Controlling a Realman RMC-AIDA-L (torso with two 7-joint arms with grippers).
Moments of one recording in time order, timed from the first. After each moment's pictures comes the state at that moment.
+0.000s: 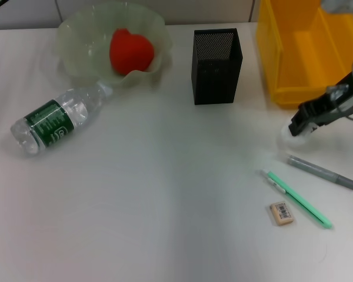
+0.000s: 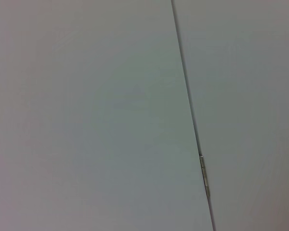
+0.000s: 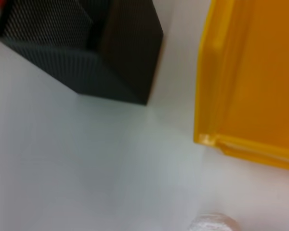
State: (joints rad) left arm -0.53 -2.06 0.88 0.75 1.39 0.54 -1.05; right arm 0.85 2.06 -0.96 -0.95 -2.81 -1.55 2.77
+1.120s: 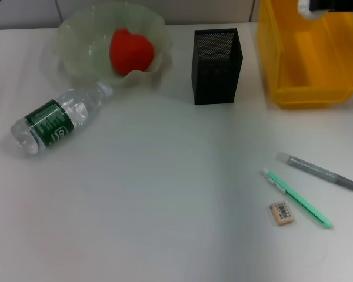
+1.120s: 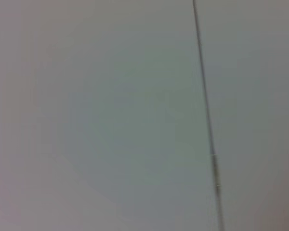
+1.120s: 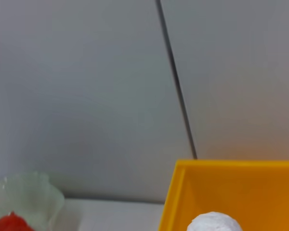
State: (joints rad) left arm -0.47 -2.06 0.90 0.81 1.39 0.57 -1.12; right arm 0.68 2.06 -0.79 -1.06 -2.39 -1.06 2.41
